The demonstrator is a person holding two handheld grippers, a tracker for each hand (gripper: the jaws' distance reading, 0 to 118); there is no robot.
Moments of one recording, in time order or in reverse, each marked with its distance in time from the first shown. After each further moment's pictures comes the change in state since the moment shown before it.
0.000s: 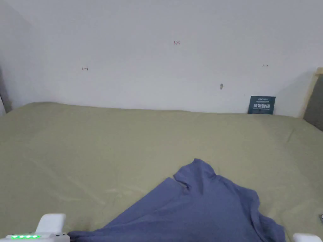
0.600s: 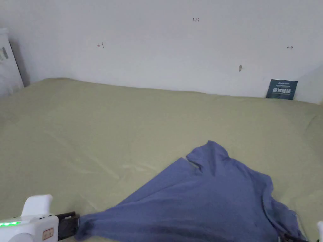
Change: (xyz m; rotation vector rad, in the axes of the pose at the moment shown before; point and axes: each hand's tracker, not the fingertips) left arm -0.049 -0.032 0.027 0.075 -0.003 0.184; right arm -0.005 0.002 0.029 0.063 0.004 -0.021
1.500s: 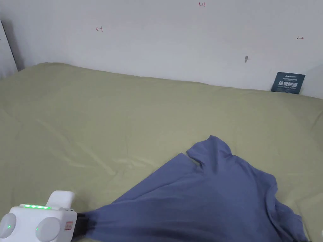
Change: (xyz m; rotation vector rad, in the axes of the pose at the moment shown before) left arm 0.055 0.016 -0.079 -0.203 0.006 -0.199; right arm -0.014 0.015 -0.004 -0.011 0.032 0.031
